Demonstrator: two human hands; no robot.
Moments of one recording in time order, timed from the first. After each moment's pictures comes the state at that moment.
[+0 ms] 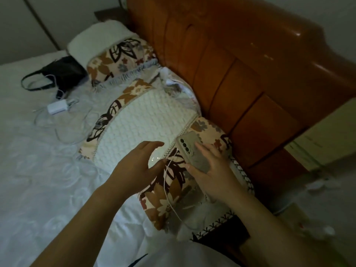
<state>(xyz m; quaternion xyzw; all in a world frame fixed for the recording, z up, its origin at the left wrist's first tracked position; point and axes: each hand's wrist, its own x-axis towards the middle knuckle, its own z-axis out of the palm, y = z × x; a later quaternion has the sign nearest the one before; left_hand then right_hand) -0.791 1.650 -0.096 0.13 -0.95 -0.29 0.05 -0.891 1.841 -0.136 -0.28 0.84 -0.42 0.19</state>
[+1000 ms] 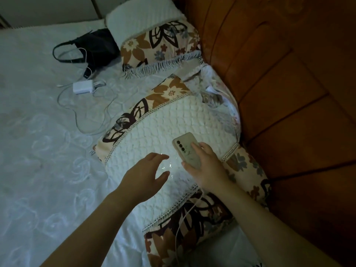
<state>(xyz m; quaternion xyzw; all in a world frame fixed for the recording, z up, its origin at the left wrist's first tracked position) -0.871 1.532 -0.178 0.26 -0.92 -0.30 -0.02 -1.026 1.658 -0.220 -0.38 0.84 -0.29 0.26</state>
